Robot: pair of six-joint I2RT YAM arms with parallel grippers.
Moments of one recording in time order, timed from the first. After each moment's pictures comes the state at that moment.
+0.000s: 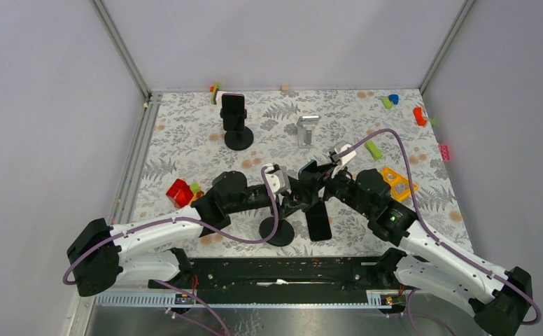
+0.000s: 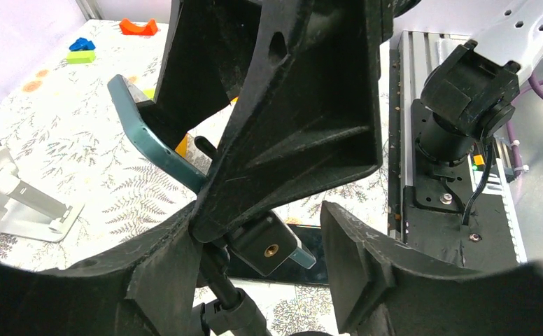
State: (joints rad) left arm -1.00 1.14 0.64 0.43 0.37 0.07; right arm 0.79 0.83 0.61 0.04 0.01 0.20
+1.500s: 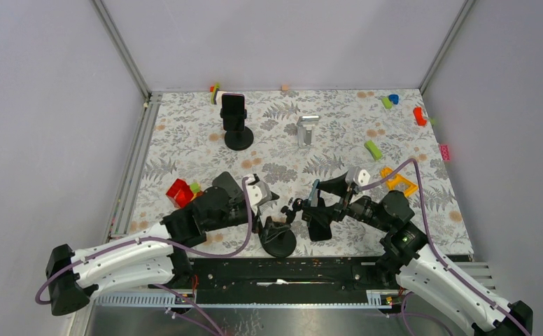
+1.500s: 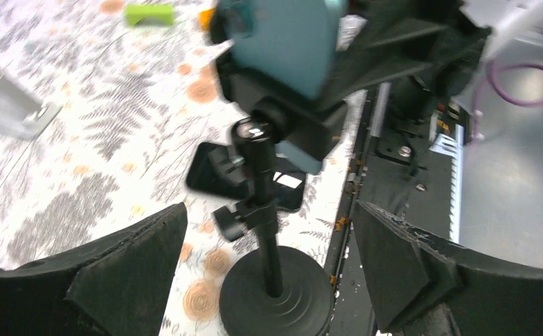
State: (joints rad) left arm -1.07 0.82 0.58 0.07 0.24 -0.01; right arm 0.69 0.53 0.35 0.24 -0.44 0.14
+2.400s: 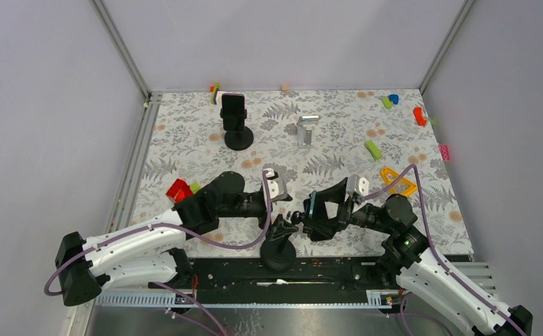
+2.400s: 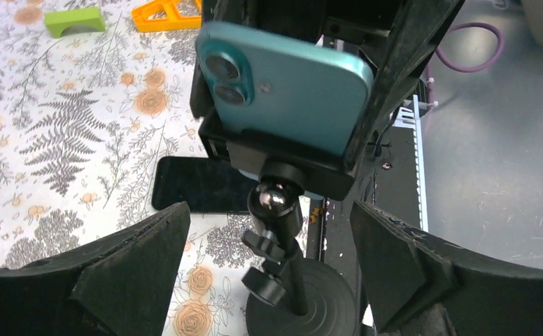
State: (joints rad) left arm -1.04 0.99 0.74 -0.03 0.40 0.02; right arm 0.69 0.47 0.33 0.25 -0.59 0.16
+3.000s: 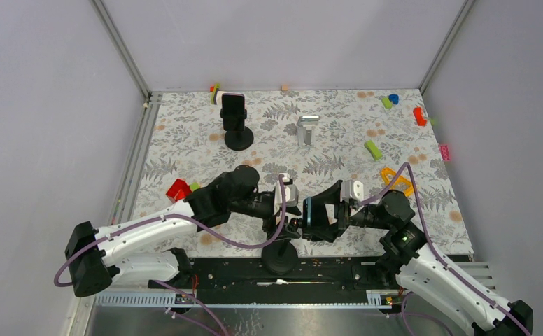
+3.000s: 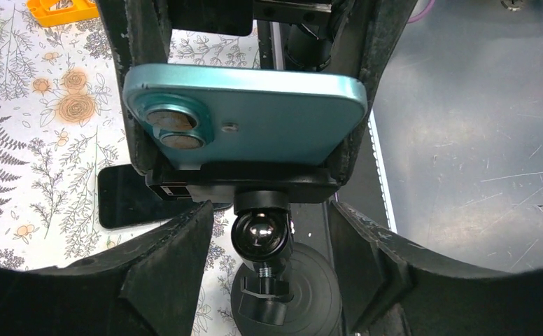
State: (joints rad) left arm -1.03 1.12 0.85 -0.14 0.62 0.12; right arm 0.69 0.53 0.36 0.27 -0.77 0.08
